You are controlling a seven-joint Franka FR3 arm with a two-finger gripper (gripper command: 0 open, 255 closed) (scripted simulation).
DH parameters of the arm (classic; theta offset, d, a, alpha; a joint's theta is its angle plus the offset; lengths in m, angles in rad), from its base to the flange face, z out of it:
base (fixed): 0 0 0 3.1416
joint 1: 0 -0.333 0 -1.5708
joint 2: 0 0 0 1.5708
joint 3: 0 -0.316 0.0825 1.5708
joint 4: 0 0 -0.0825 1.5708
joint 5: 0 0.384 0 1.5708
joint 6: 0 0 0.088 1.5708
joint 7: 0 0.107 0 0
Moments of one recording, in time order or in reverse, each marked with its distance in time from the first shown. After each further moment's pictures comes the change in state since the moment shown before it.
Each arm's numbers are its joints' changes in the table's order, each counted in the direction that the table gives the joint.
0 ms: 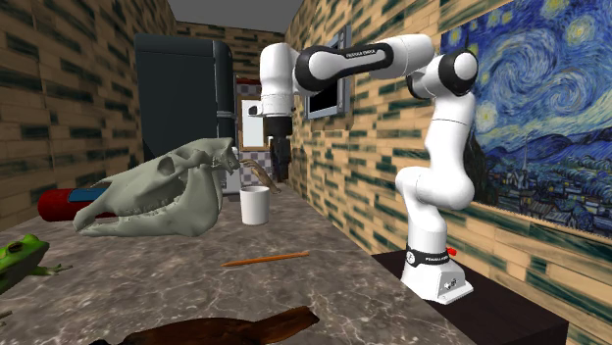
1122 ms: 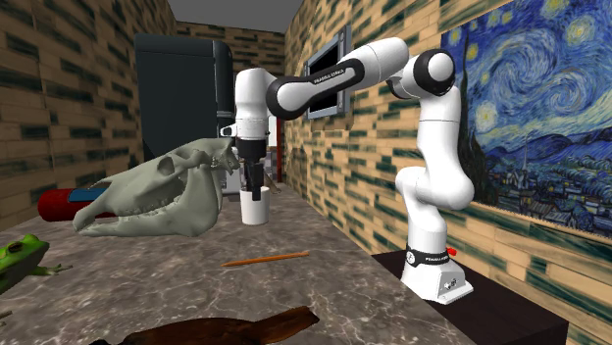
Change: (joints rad) arm 0.009 -0.228 0.032 -0.077 -0.030 0.190 -0.105
